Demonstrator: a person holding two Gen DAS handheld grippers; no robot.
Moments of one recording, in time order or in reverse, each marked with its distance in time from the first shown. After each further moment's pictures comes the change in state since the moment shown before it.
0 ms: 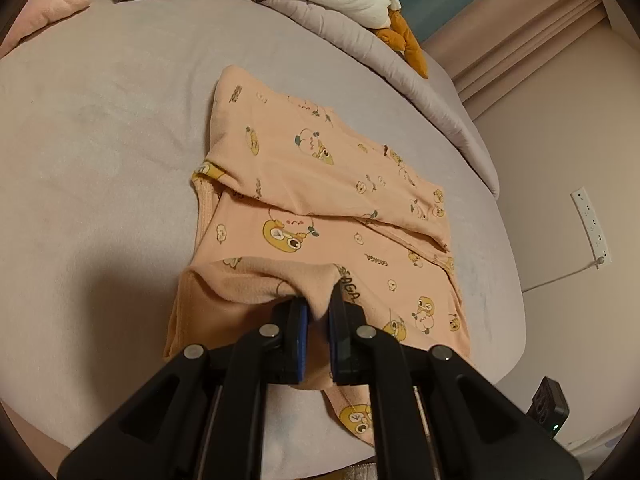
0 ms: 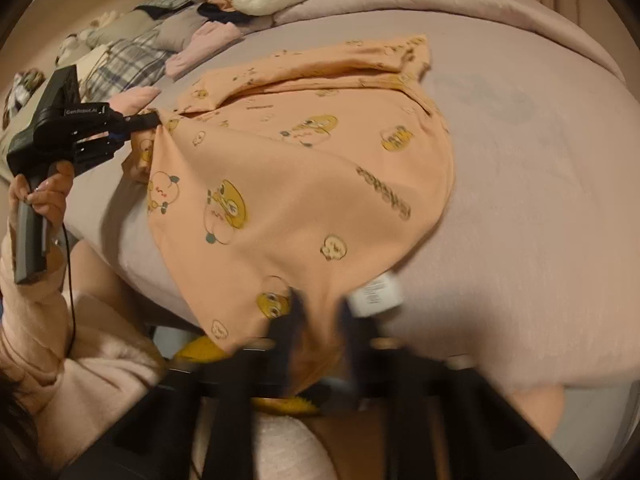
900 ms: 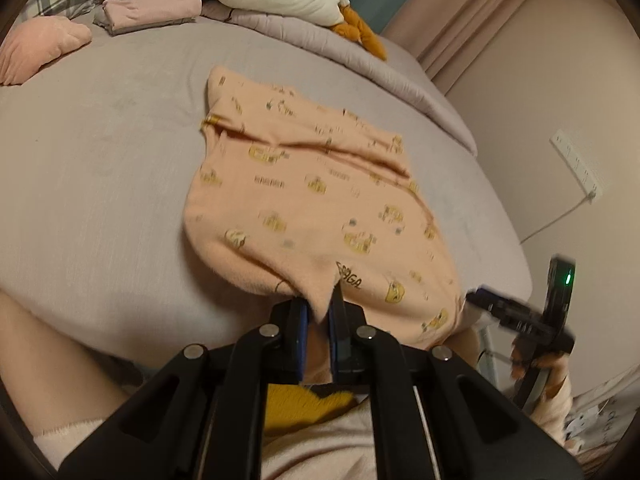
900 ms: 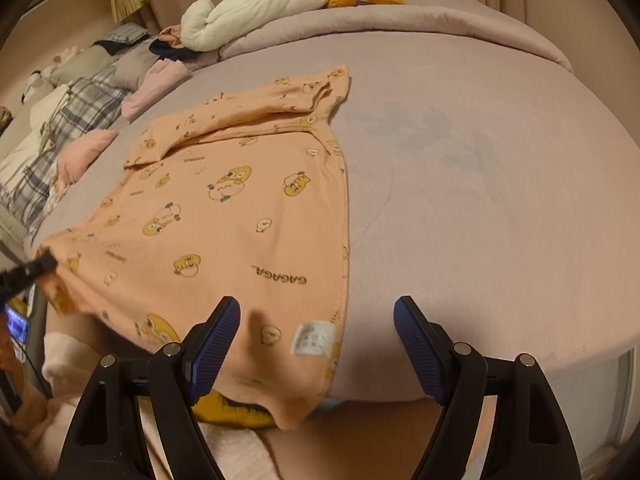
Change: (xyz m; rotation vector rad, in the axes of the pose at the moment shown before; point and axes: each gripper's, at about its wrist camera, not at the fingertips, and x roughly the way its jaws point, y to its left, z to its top) left arm -0.066 -0.028 -0.100 0.154 -0.031 0.003; right arm -0.035 -0.048 0.011 0.118 -0.078 -0.133
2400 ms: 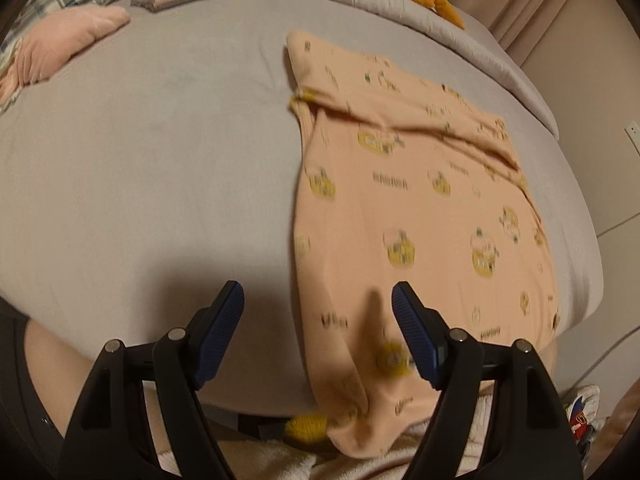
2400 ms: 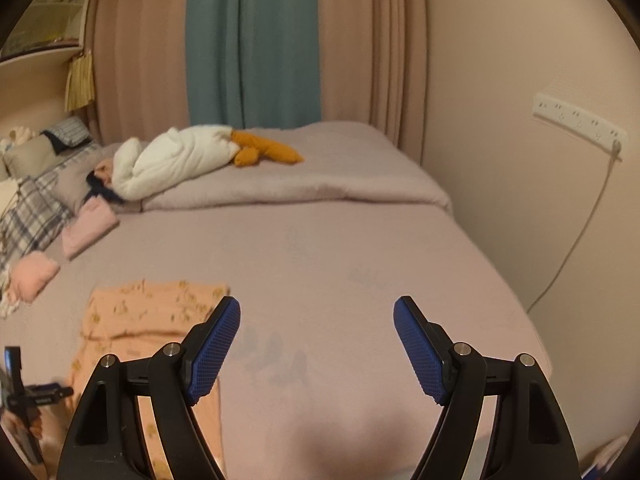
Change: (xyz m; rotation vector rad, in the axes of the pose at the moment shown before) left arm 0.050 0.051 0.026 -0.010 0.135 0.288; right arm -0.170 -0.053 0.120 0.024 -0.398 -0.320
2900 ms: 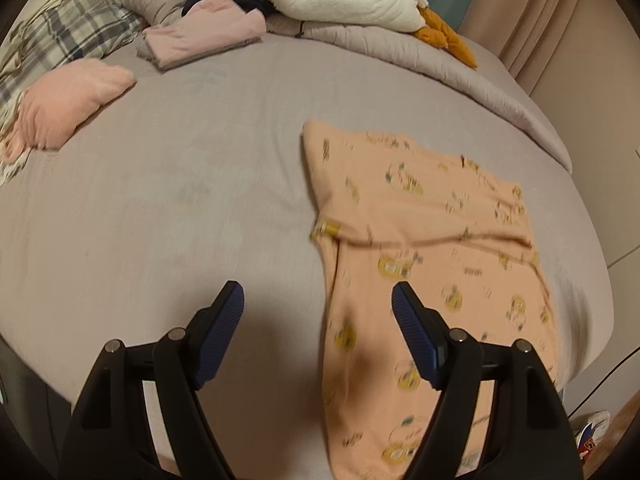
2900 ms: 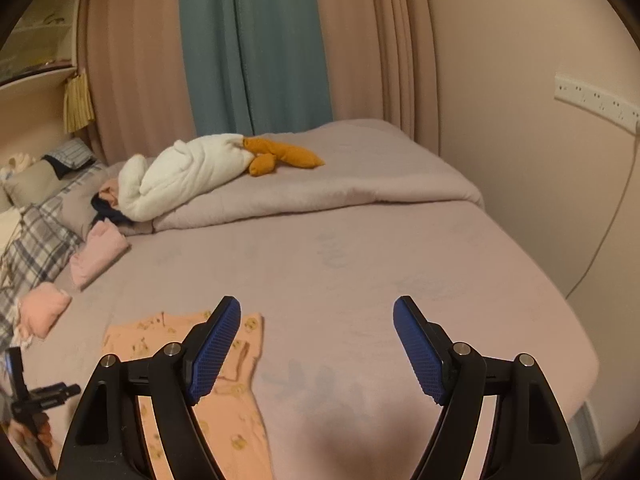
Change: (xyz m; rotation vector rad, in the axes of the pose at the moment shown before) left arm -0.016 0.007 0.082 0.012 -0.114 0.072; right arm 0.025 0.016 0.028 0.077 -0.024 0.041
